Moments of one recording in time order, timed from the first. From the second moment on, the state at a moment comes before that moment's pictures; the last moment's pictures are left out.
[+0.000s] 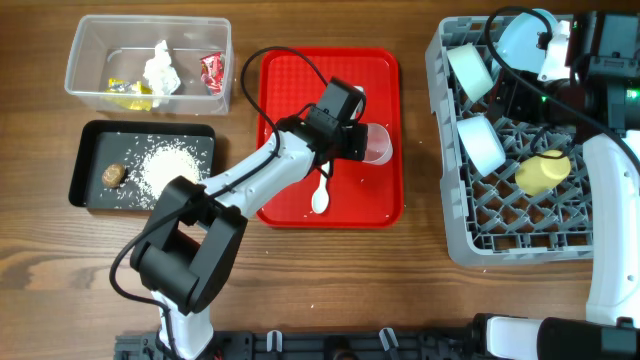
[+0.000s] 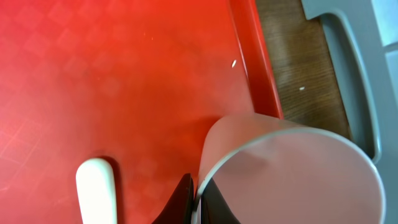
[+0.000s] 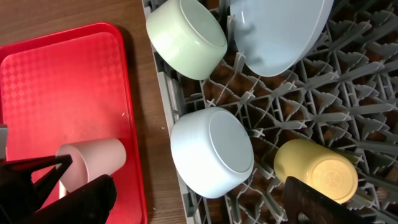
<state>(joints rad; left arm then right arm) -0.62 1.95 1.33 -0.37 0.12 -0.42 -0.10 1.50 1.63 -1.17 -0.05 0.13</state>
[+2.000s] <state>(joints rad) -0.26 1.82 1.33 -0.08 1.31 -0.45 0.14 1.62 1.26 -0.37 -1.31 0.08</state>
